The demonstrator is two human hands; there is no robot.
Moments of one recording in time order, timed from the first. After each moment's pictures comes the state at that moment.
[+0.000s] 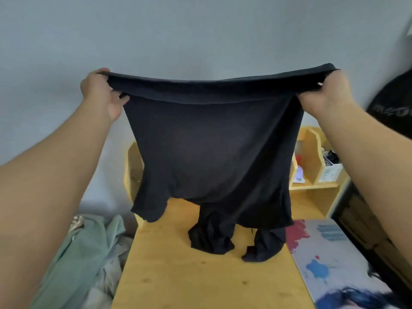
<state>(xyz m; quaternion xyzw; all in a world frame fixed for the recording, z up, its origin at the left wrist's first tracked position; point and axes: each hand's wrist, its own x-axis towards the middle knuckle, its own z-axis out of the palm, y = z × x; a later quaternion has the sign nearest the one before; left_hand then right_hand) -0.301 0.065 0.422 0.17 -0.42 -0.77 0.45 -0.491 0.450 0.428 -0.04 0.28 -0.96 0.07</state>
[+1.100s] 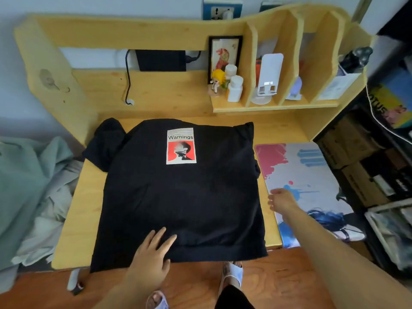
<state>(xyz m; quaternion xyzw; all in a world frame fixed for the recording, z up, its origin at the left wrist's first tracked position) -0.157 0.289 -0.140 0.15 -0.94 -0.20 -0.22 -0.466 0.589 -0.113 0.29 0.77 -0.51 0.23</state>
